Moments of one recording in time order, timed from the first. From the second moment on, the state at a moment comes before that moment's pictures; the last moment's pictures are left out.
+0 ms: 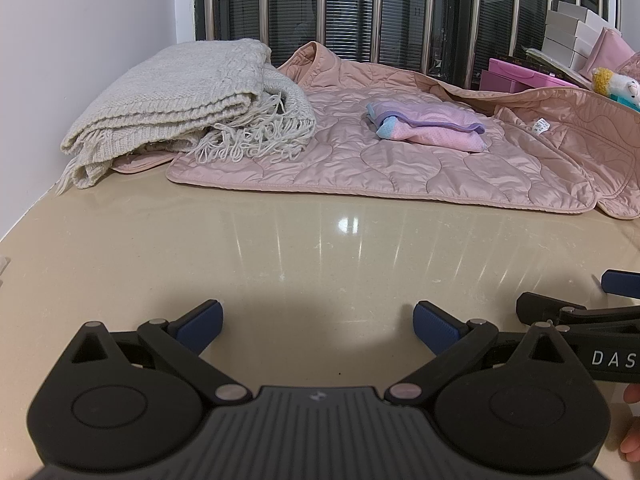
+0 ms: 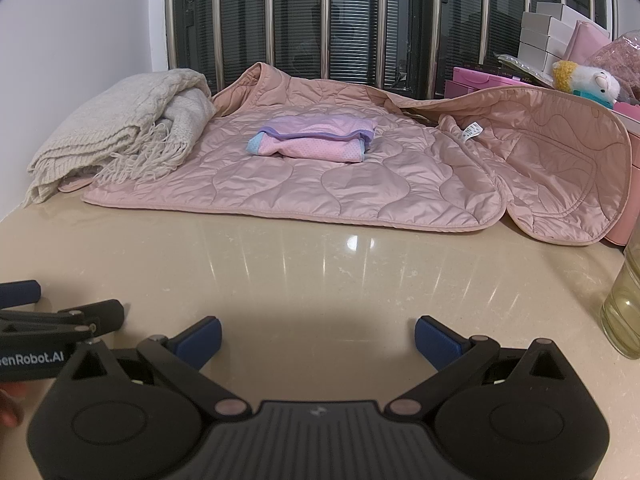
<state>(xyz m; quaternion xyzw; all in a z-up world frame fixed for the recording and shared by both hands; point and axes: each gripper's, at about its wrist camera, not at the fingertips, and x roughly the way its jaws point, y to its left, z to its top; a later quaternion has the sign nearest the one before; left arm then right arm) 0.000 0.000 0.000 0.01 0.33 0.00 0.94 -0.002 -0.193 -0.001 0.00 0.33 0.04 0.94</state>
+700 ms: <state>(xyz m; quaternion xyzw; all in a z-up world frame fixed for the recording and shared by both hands) 0.000 0.000 0.001 0.01 0.33 0.00 0.94 -0.002 -0.193 -0.001 0.00 0.33 0.04 0.94</state>
